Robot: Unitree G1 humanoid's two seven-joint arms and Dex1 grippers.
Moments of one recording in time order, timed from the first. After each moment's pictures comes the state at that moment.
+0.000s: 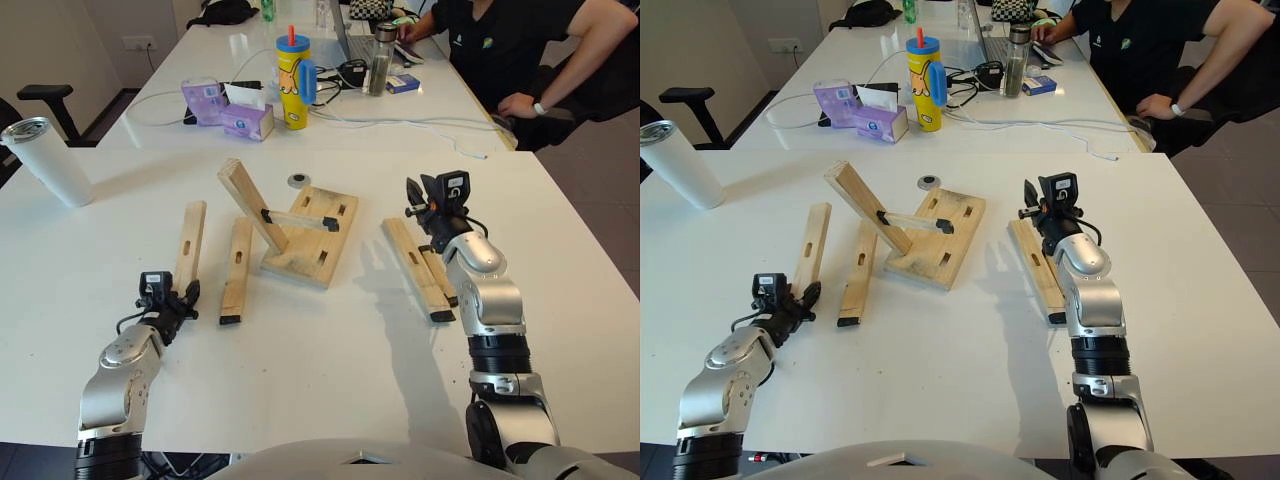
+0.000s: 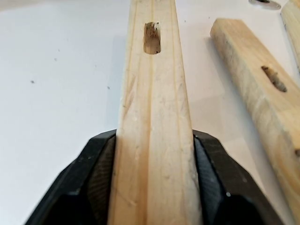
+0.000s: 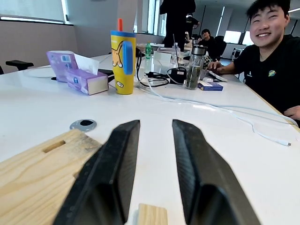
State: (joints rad) left arm 0.12 0.33 0.22 -0.18 -0.29 0.49 -0.17; right arm -0.41 -0.23 -0.10 0.05 0.14 0.29 0.23
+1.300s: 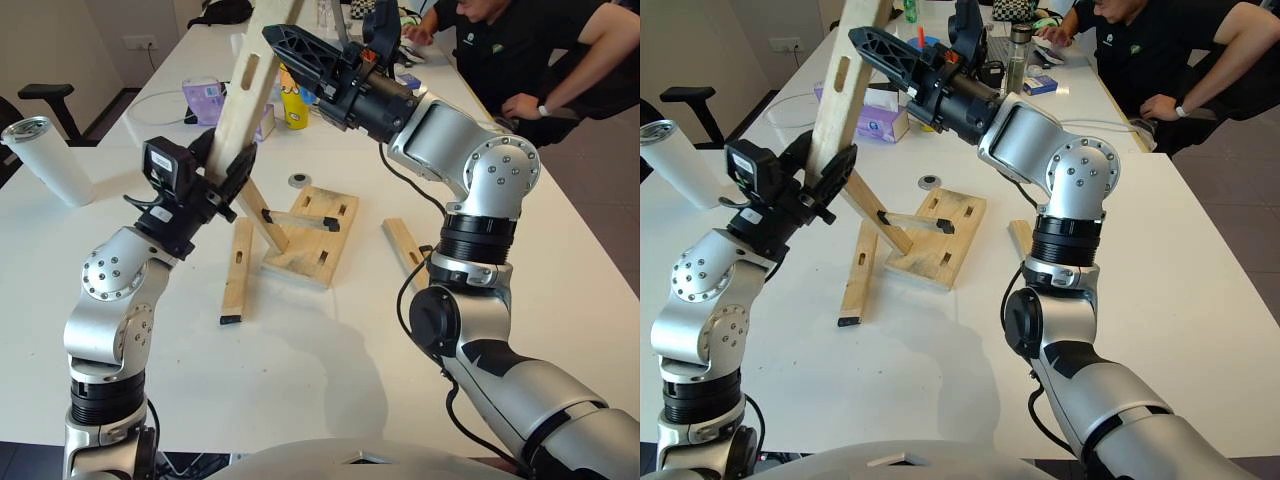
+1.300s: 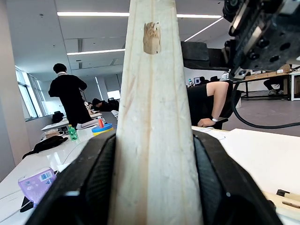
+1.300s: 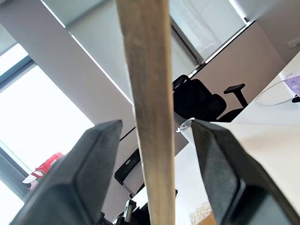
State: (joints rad) left arm -0.23 0.43 0.11 -0.54 -0.41 0.39 -0.41; right arm -1.05 0.01 -0.37 0.12 1.18 1.12 0.05
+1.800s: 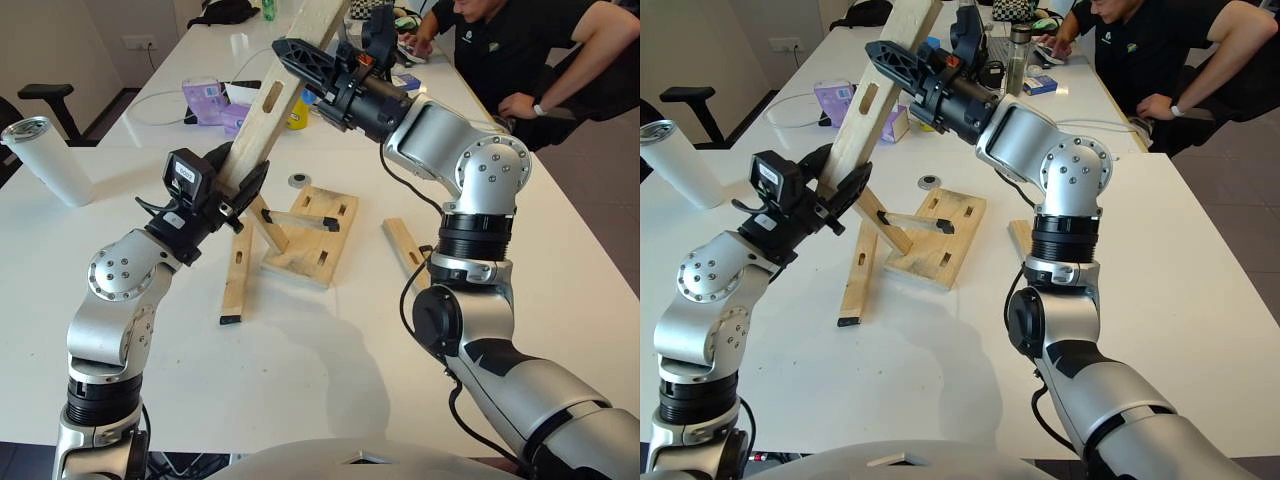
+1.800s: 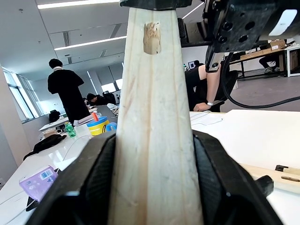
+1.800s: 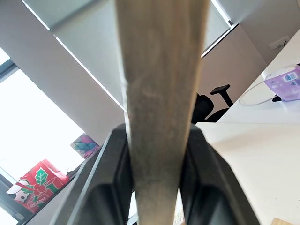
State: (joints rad) left arm -0.22 0.47 0.08 -0.53 -0.33 0.39 -0.44; right arm -1.05 -0.01 -0.34 0.19 1.13 1.05 0.05
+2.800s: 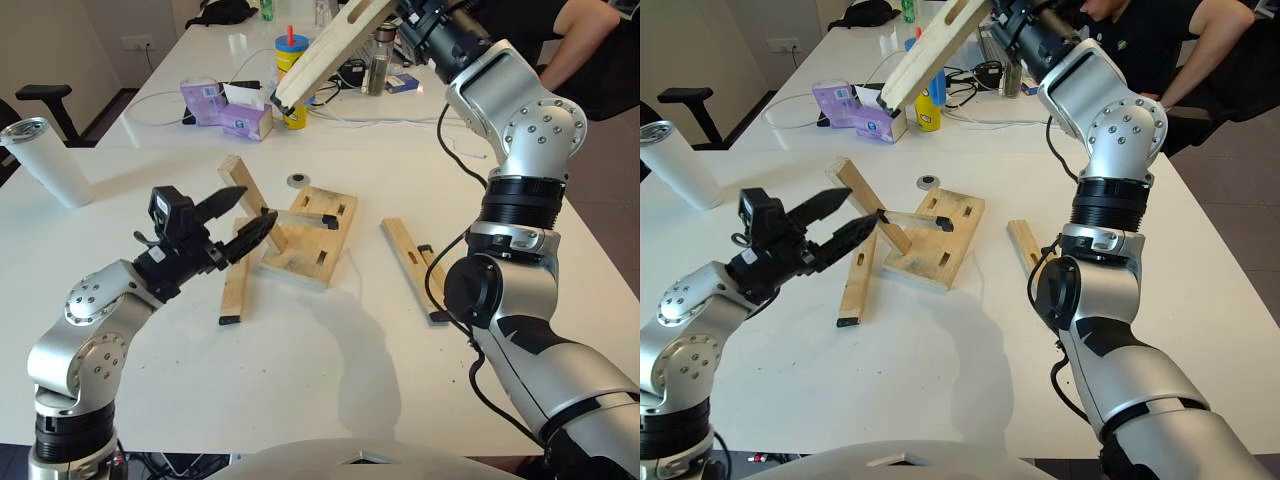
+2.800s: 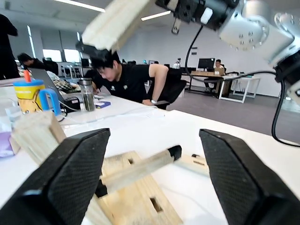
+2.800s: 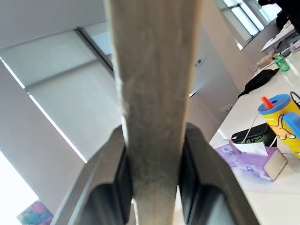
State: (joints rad) left arm -0.03 0.56 0.21 -0.59 -0.74 0.59 -0.63; right arm -1.18 -0.18 -0.45 0.40 0.99 0.76 0.10
